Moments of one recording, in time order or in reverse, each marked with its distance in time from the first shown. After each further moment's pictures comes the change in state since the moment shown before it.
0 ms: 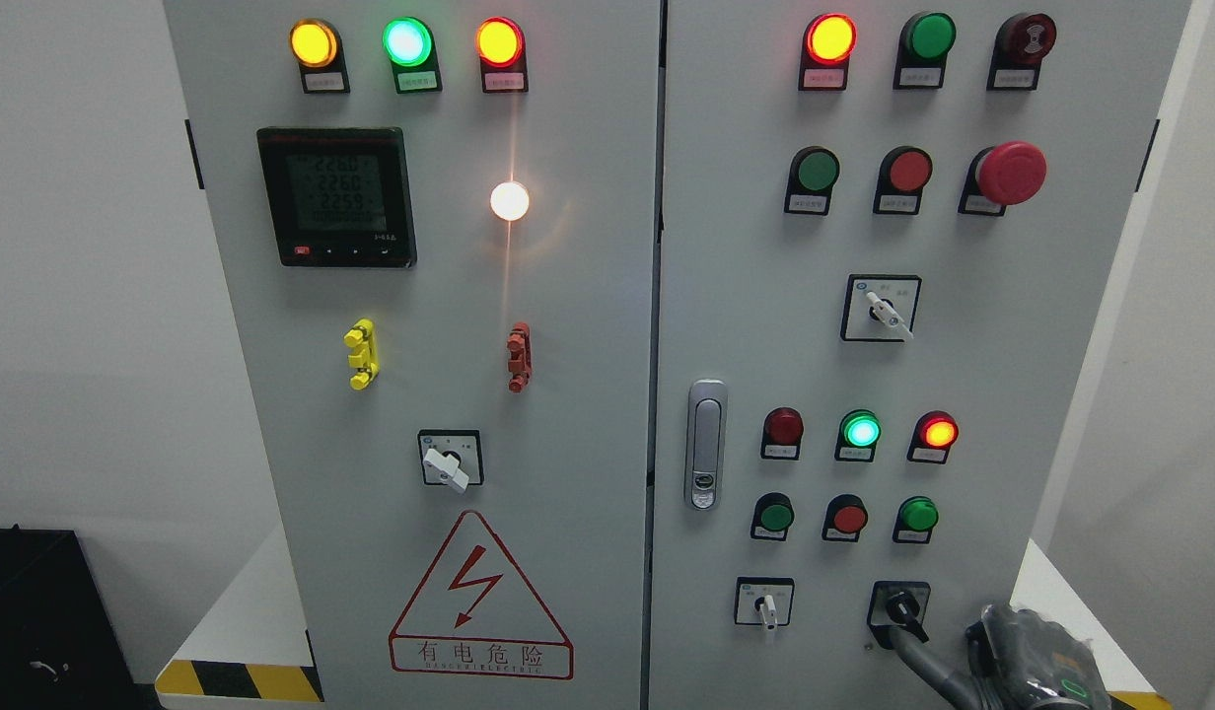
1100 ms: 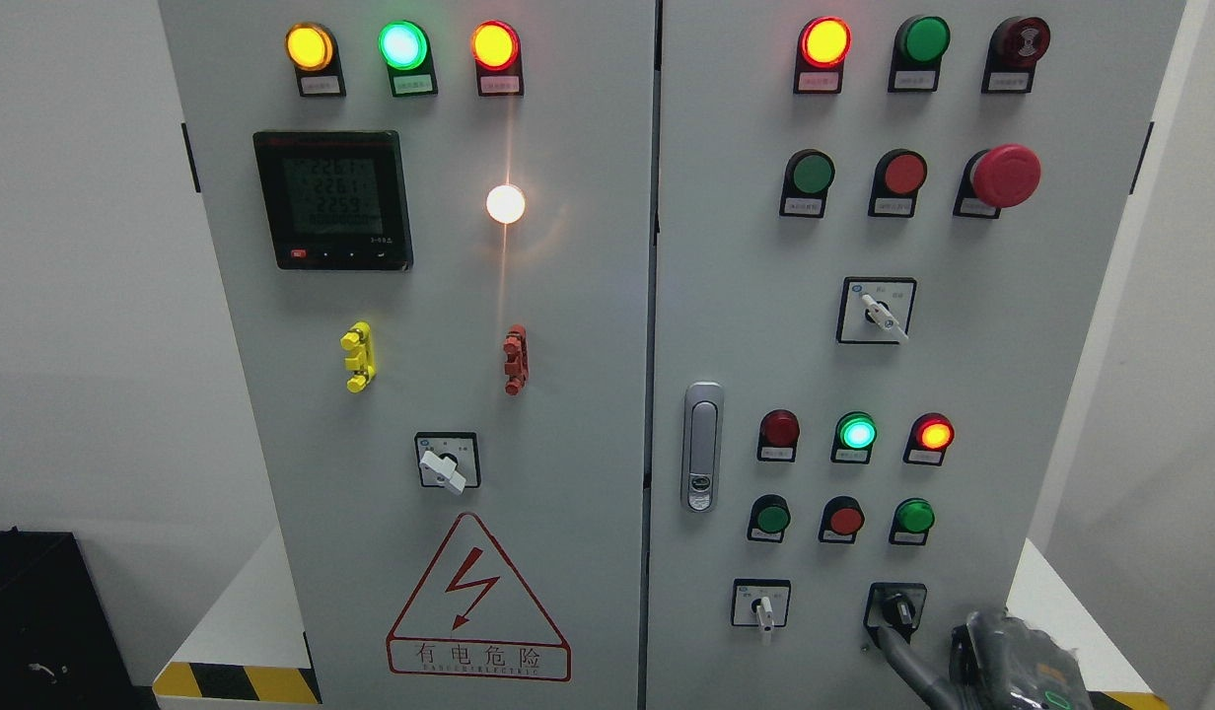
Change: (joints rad) left arm 0.000 0.000 0.000 0.000 0.000 0.000 0.000; right arm 0.059 0.035 0.046 -0.037 -0.012 0.008 -0.019
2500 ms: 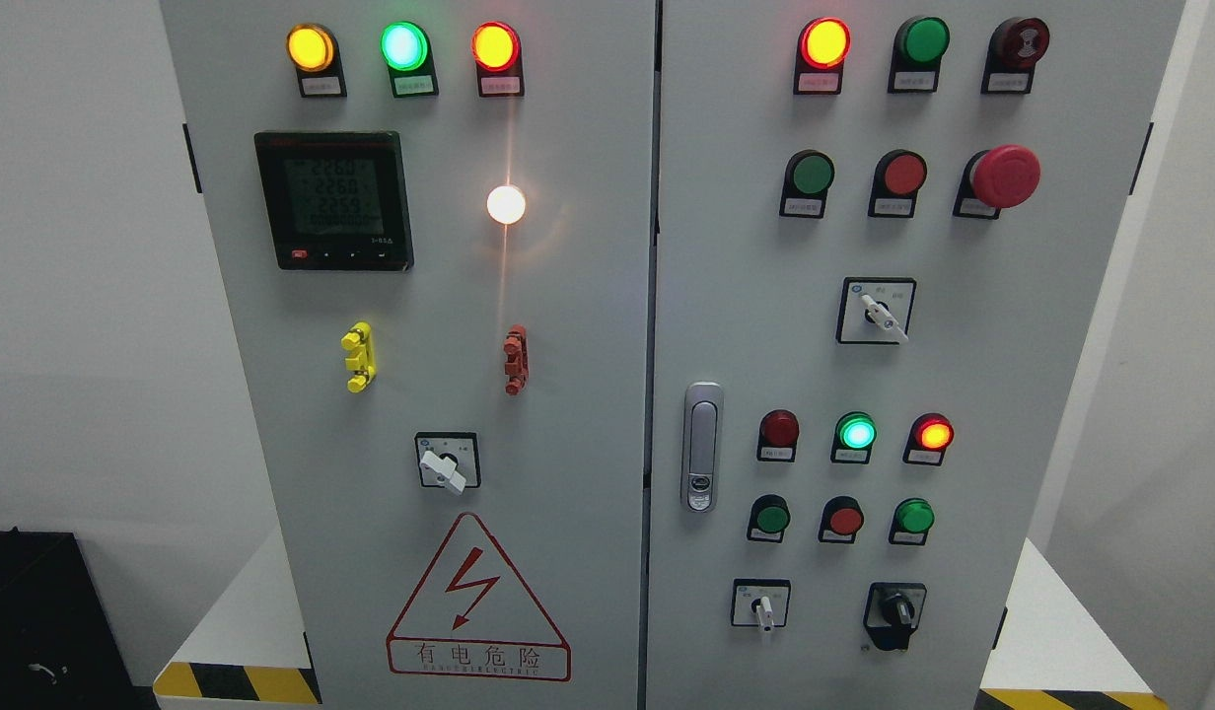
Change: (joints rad) left arm 0.000 0.000 0.000 0.000 0.000 0.000 0.000; right arm 0.544 0.013 0.132 -0.238 -1.280 -0.239 -0.225
